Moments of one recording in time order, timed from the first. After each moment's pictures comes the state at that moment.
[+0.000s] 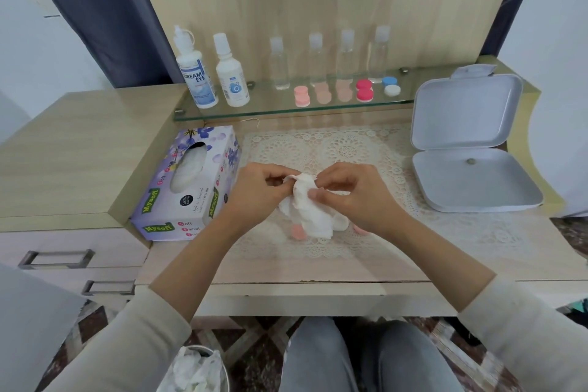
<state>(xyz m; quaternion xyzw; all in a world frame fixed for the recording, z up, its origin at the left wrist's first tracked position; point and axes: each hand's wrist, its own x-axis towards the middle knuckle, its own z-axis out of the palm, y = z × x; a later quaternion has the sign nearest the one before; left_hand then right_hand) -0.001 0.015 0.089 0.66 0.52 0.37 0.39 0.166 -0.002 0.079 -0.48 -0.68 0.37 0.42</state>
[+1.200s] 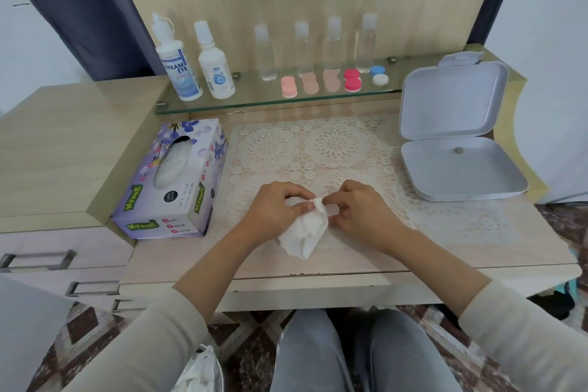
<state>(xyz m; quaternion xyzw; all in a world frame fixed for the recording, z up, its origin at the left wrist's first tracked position) 0.022 0.021 0.039 0.73 0.53 0.25 0.36 0.188 -0.002 0.025 -0.57 -0.77 0.19 0.22</state>
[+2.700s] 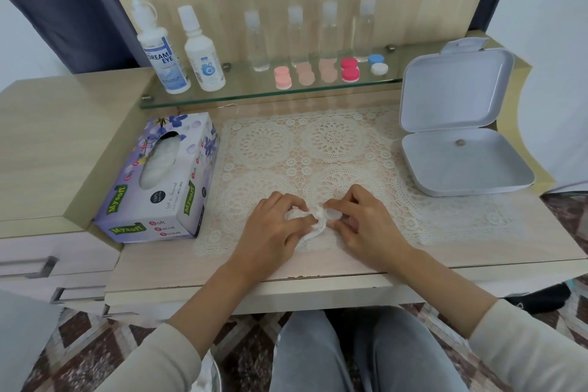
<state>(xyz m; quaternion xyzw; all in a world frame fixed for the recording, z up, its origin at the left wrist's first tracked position) 0.004 0.011 -0.018 0.89 0.34 0.31 -0.02 0.191 -0.013 -0.014 -0.54 -0.76 0.13 0.34</state>
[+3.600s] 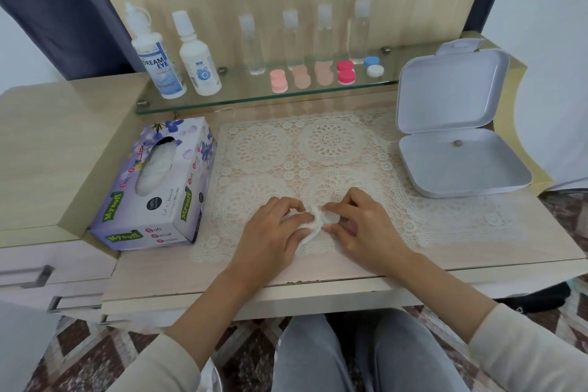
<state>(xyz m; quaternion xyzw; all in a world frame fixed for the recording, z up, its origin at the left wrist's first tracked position) 0.007 0.006 -0.013 0.88 0.37 0.30 0.00 0.191 -0.013 -0.014 -0.54 -0.76 0.14 0.35</state>
